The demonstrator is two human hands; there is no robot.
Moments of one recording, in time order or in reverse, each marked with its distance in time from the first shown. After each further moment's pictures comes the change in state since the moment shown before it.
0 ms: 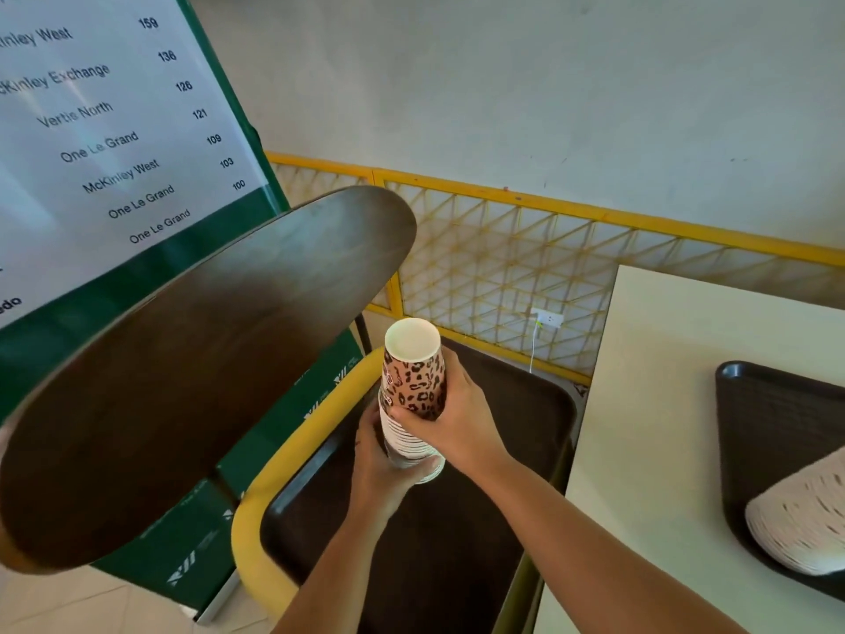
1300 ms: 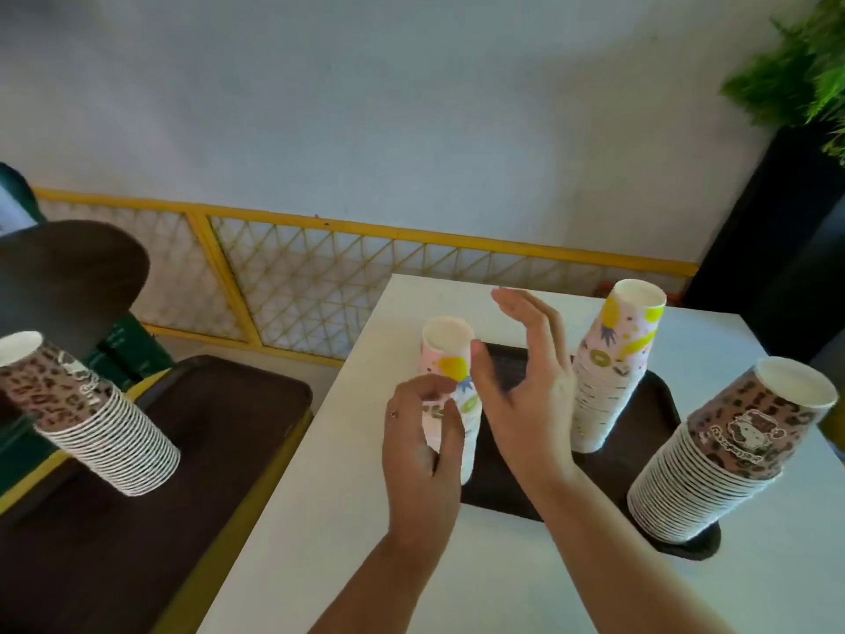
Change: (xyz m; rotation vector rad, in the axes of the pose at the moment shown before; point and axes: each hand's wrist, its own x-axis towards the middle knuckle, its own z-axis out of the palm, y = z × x) left_hand -0.222 0.198 0.325 -0.167 -0.004 0.604; right_hand -0.187 0.046 -0.368 -0.256 0.784 -0.342
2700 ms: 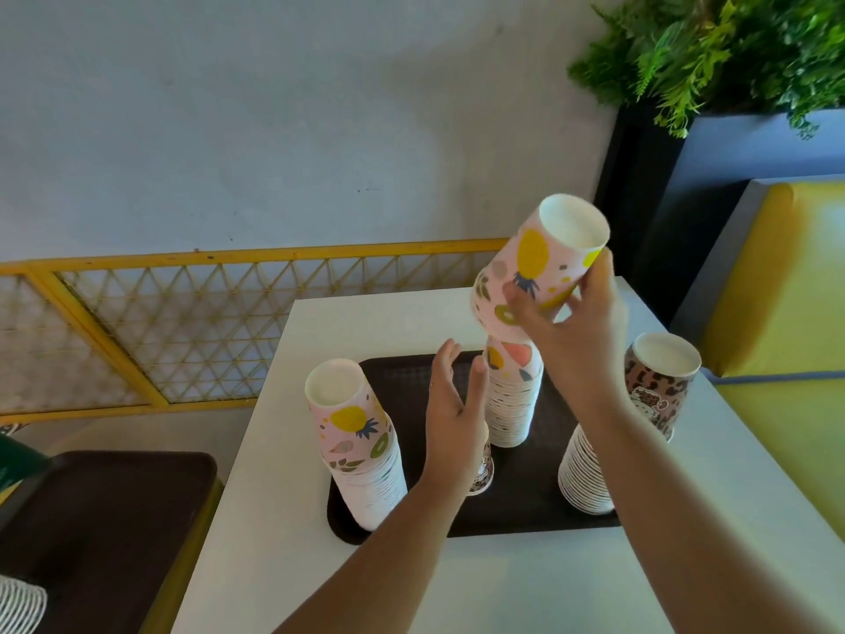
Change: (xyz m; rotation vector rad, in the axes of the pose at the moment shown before) left_hand 0.034 0.006 0.121 -0.199 -0.510 -0.349; right_hand 0.065 0.068 -0.090 -0.067 0.183 0.352
